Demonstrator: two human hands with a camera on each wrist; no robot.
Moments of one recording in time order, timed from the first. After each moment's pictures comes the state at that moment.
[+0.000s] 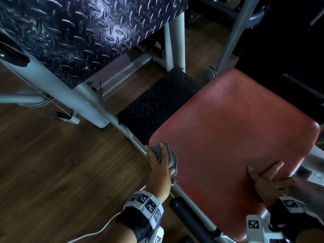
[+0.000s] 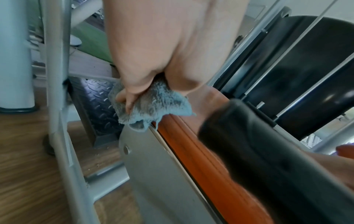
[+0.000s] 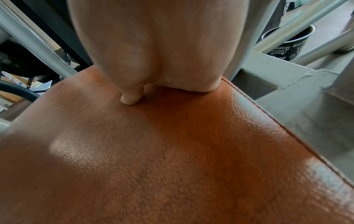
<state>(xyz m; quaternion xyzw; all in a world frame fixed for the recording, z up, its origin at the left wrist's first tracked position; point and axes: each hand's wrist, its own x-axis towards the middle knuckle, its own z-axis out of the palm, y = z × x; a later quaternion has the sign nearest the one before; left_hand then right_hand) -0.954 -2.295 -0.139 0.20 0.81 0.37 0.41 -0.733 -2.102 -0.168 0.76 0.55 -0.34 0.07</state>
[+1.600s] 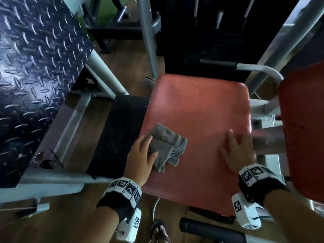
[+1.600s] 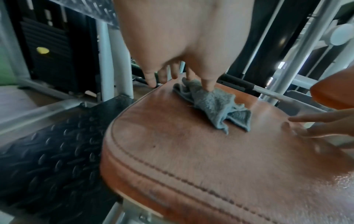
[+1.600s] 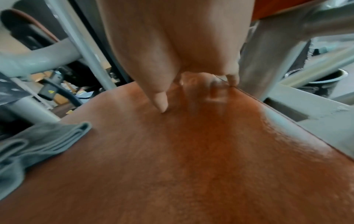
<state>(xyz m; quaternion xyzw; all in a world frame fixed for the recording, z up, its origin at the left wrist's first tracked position) -1.064 -2.197 -0.151 0.63 0.72 0.18 0.21 -0.750 -2.117 -0.152 0.74 0.64 -0.22 0.00</state>
